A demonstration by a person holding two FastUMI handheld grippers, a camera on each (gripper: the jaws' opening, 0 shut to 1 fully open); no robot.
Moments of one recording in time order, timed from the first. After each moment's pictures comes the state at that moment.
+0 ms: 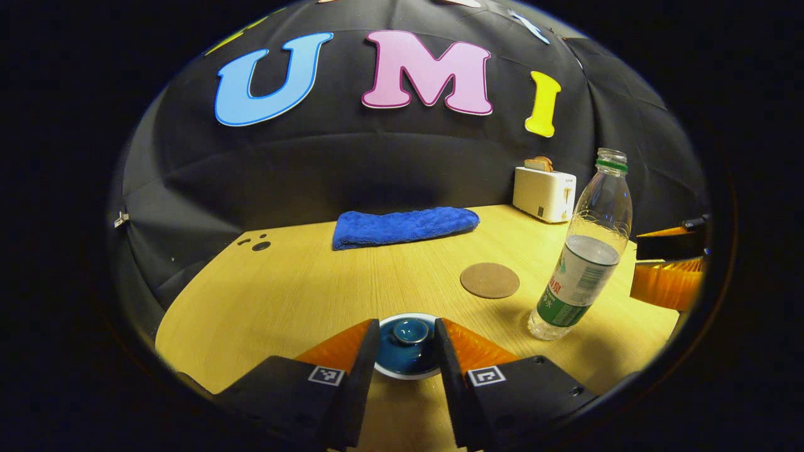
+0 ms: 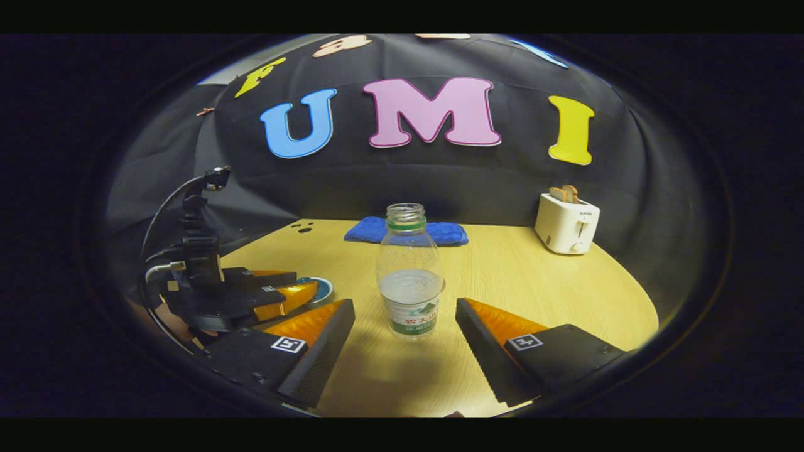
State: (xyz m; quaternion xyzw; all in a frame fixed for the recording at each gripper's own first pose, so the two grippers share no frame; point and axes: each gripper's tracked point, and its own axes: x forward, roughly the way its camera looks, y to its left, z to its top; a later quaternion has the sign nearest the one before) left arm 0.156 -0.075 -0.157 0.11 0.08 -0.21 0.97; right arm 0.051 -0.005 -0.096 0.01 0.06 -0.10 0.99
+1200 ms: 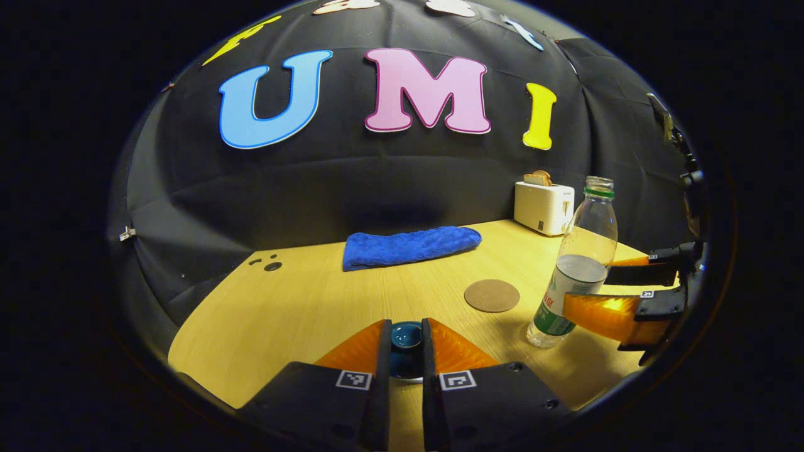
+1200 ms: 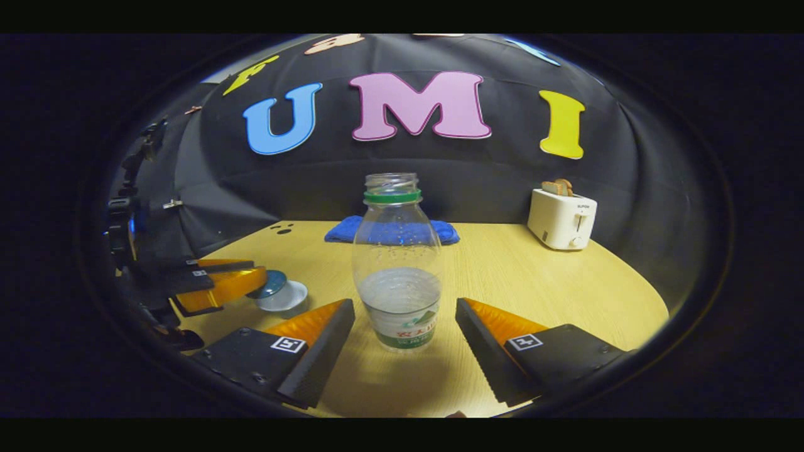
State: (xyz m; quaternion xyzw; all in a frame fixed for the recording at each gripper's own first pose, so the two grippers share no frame) left arm 0.137 -0.058 -0.123 0.11 0.03 -0.20 0.97; right arm 0.093 -0.022 -0.114 0.02 0.05 -0.14 0.99
